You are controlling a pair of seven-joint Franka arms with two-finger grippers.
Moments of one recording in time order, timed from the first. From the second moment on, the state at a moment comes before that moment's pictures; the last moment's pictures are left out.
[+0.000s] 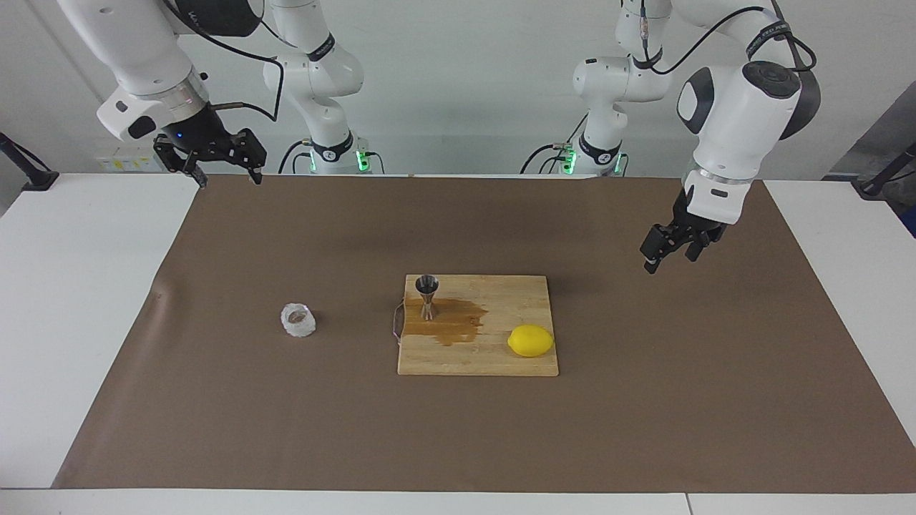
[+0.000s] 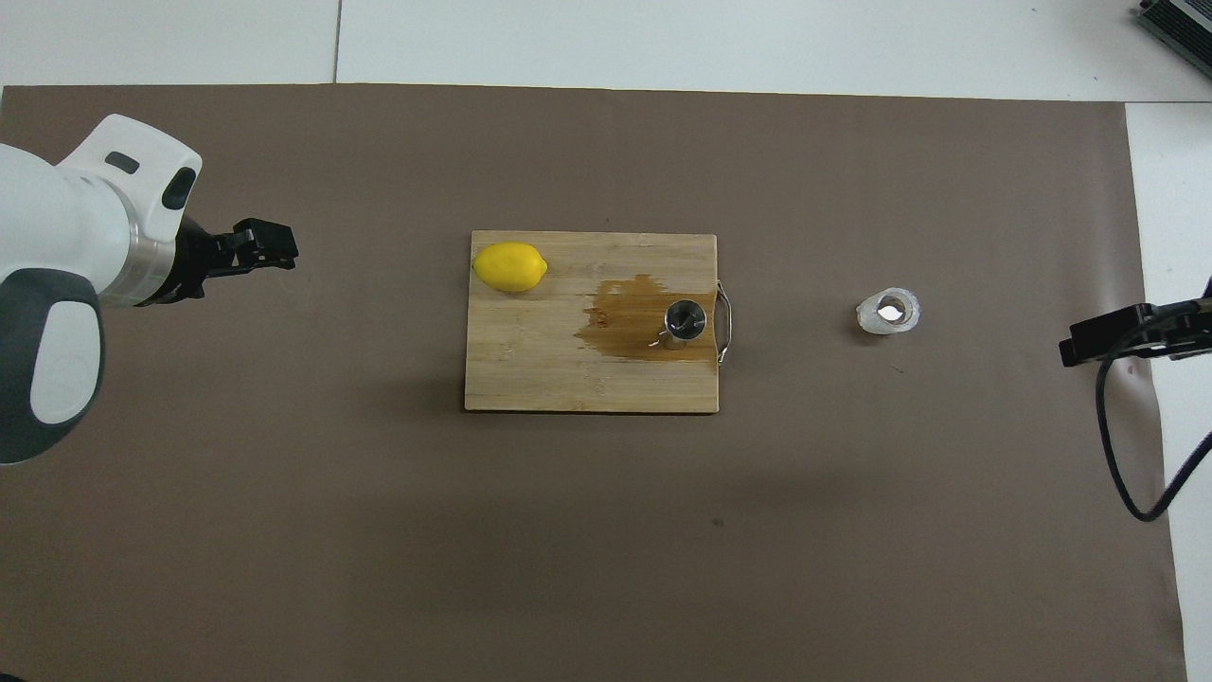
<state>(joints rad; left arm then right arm) -0.12 0.02 -0.04 -1.84 0.01 1.99 -0.33 0.05 -0.04 -0.09 -1.60 0.02 1.48 -0.09</state>
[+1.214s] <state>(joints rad) -0.05 -0.07 -0.03 -1.66 0.01 1.62 0.06 -0.03 -0.07 -0.10 -1.83 0.04 1.80 -0.63</state>
